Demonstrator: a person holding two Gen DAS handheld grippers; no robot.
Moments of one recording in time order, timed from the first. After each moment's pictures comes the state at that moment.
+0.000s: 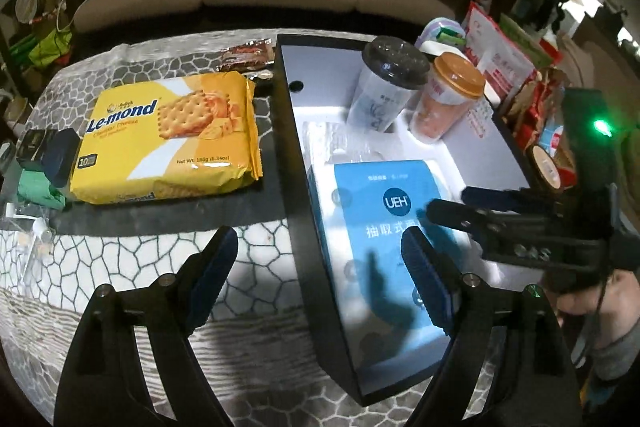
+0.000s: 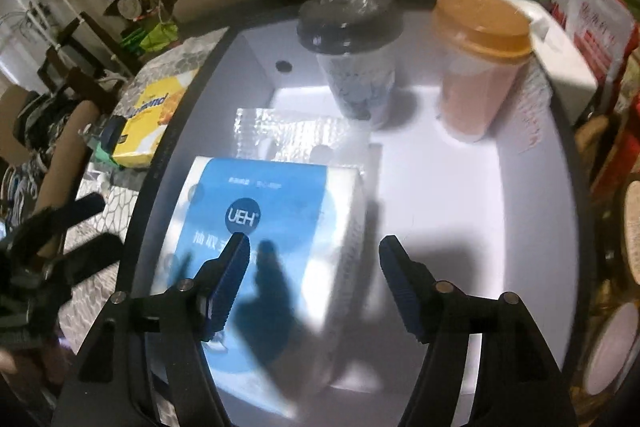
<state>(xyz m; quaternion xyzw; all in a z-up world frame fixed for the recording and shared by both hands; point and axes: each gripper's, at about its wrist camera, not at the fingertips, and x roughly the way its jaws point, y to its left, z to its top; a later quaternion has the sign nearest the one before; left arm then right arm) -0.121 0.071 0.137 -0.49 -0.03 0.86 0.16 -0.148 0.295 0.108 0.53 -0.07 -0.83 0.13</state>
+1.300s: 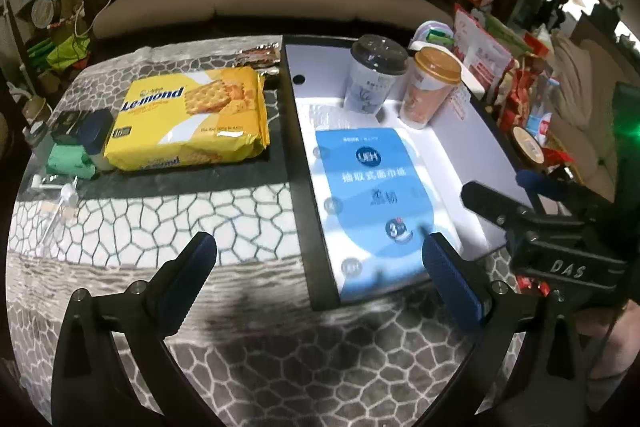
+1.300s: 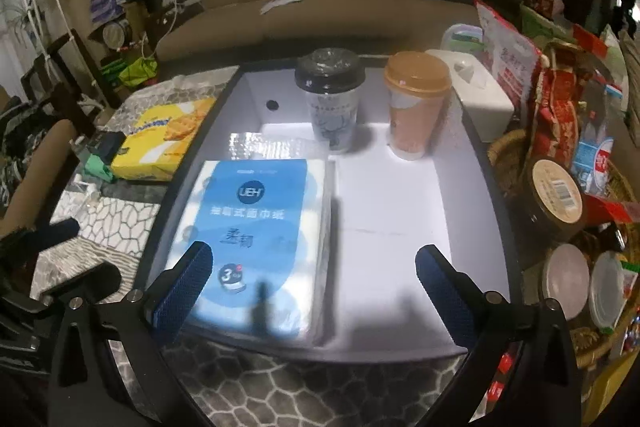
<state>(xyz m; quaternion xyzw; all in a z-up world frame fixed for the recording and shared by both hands) -0.047 0.064 0.158 -0.47 -0.02 0.87 0.14 -0.047 0.279 0.156 0.43 -0.03 -0.90 0.04</state>
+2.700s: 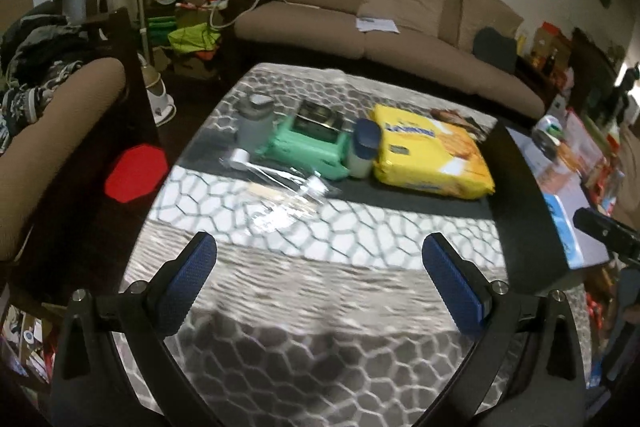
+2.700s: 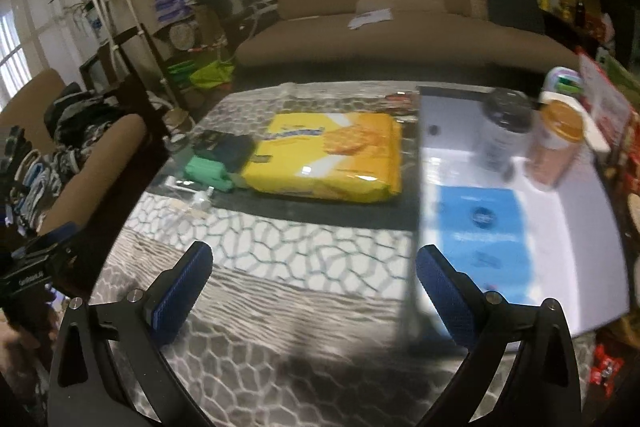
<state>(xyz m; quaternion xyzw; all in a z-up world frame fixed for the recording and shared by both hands) -0.007 -0.252 0.161 -0.40 -0.09 0.91 -0.01 -0.050 0.088 0.171 0.40 -0.04 -0.90 0.15</state>
